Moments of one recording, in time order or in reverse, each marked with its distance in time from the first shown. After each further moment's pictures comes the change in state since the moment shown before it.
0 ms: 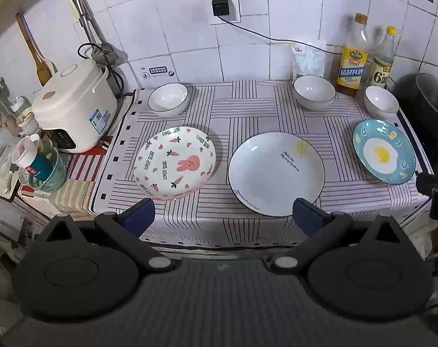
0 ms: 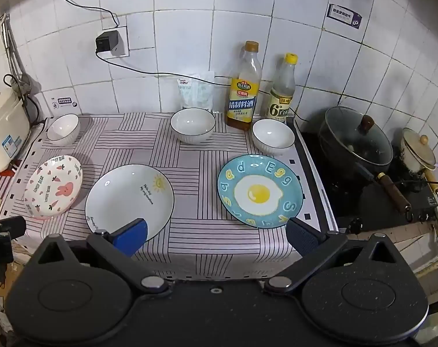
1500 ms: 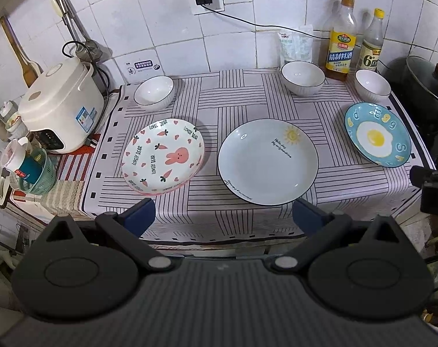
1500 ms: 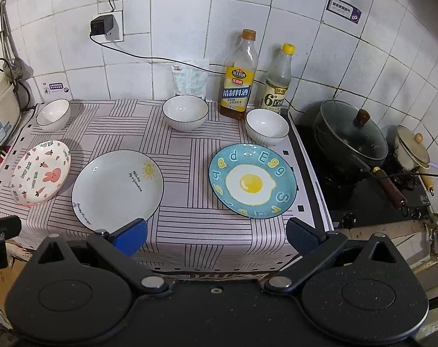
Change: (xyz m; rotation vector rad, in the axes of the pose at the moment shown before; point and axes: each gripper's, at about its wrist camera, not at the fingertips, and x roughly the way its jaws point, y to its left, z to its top) left arm 0.016 -0.011 -0.018 0.059 0.035 -0.023; right arm 0.013 0.002 -0.011 -0.030 0.036 -0.046
